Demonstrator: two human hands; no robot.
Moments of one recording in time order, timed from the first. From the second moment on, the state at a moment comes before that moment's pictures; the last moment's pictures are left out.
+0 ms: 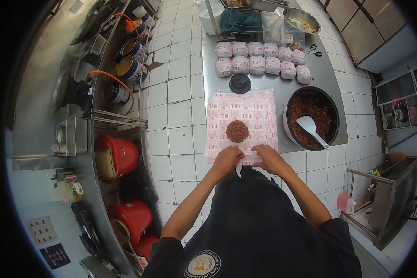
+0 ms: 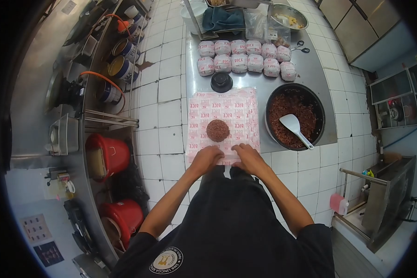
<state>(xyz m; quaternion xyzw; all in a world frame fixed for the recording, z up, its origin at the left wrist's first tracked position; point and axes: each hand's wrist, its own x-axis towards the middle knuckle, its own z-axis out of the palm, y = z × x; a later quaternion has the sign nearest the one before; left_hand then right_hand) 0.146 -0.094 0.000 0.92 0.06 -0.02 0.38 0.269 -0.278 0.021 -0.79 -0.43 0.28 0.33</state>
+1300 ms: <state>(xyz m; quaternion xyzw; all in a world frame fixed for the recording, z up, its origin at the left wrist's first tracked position) 0.181 -0.050 0.000 0.97 -0.03 0.18 0.18 0.282 -0.225 -0.021 -0.85 0.08 0.09 0.52</state>
